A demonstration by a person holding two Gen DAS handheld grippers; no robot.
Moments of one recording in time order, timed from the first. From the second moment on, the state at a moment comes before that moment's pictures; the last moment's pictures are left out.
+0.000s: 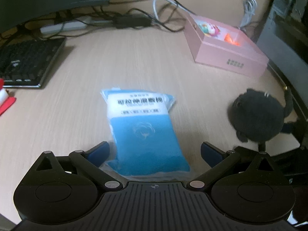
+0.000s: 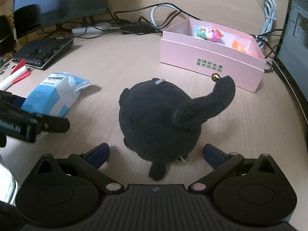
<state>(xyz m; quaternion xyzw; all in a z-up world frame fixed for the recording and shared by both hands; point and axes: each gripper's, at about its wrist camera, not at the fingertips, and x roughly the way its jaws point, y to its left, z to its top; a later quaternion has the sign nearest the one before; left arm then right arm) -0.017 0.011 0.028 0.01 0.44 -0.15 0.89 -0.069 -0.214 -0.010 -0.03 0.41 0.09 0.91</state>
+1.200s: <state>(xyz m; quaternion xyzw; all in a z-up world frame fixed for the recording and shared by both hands) -0.008 -0.021 0.047 0.10 0.43 -0.18 0.88 -0.092 -0.226 0.016 -0.01 0.35 0.04 0.94</state>
